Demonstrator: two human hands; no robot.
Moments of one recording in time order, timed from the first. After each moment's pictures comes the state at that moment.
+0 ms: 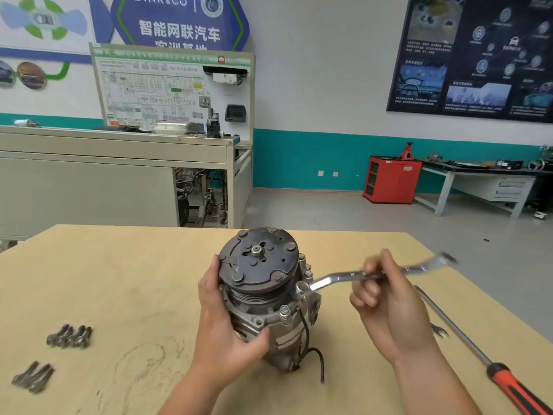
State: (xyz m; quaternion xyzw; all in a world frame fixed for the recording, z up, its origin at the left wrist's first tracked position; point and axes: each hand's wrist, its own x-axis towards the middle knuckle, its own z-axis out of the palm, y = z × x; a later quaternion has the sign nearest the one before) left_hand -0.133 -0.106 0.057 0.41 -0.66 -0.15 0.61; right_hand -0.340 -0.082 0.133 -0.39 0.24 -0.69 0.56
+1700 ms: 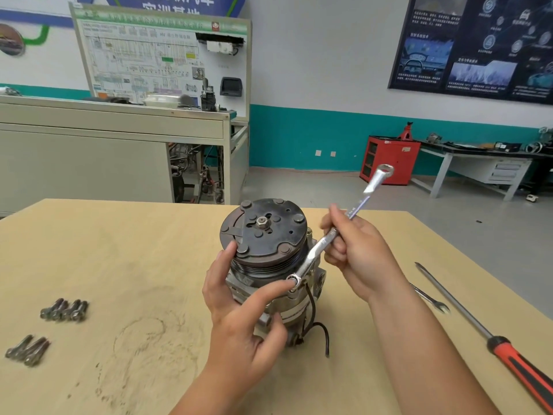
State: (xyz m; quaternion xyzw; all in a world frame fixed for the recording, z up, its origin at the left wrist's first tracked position) left_hand -0.153 -0.084 0.049 0.35 -0.69 0.02 0.63; right_hand -0.308 -0.121 0.143 -0.53 0.38 -0.60 0.46
